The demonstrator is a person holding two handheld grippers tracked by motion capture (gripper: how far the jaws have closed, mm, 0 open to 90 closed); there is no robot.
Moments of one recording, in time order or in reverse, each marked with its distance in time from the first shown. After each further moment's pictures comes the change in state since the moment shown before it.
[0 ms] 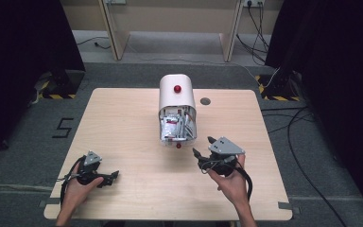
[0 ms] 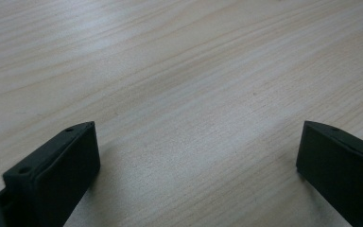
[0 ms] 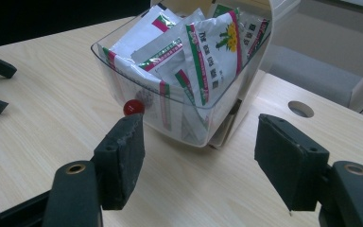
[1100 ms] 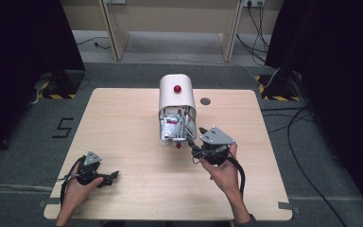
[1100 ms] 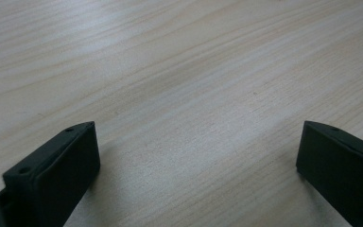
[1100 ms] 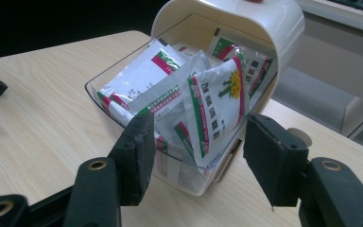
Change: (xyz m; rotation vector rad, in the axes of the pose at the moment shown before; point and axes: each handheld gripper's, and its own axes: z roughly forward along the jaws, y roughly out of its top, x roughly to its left) left arm 0.000 0.000 0.000 0.000 0.001 0.000; right arm 0.002 0.027 0.021 -0.033 -0.011 -0.048
